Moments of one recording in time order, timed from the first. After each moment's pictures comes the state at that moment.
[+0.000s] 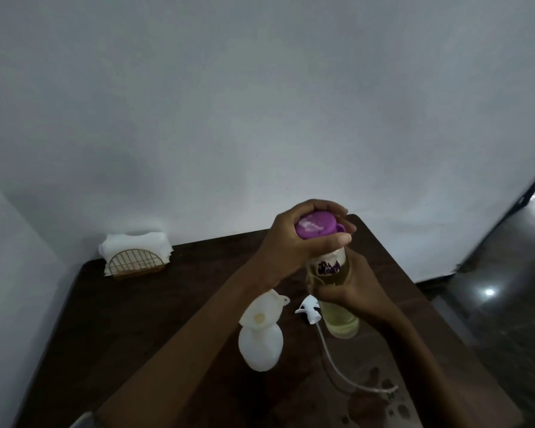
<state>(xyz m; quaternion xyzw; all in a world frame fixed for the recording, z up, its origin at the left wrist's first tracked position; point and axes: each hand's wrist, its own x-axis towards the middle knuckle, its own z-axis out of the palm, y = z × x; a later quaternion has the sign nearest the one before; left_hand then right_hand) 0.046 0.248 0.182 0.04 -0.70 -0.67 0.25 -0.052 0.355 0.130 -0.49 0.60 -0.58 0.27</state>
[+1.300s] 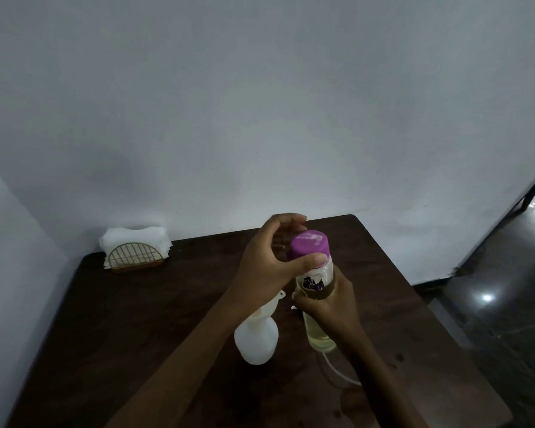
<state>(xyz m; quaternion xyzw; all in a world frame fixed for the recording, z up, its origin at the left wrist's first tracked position) 0.077 0.263 0.157 0.16 -0.73 -0.58 0.32 -0.017 0.357 0.087 -0.39 0.60 -0.66 0.21</state>
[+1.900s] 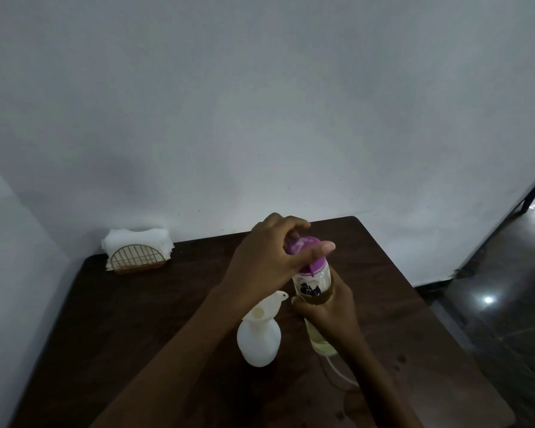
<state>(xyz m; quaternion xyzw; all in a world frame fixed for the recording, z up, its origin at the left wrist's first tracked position) 0.077 0.255 0.175 0.24 -0.88 -0.34 0.24 -0.010 0.355 0.083 -0.40 0.59 -0.67 0.21</state>
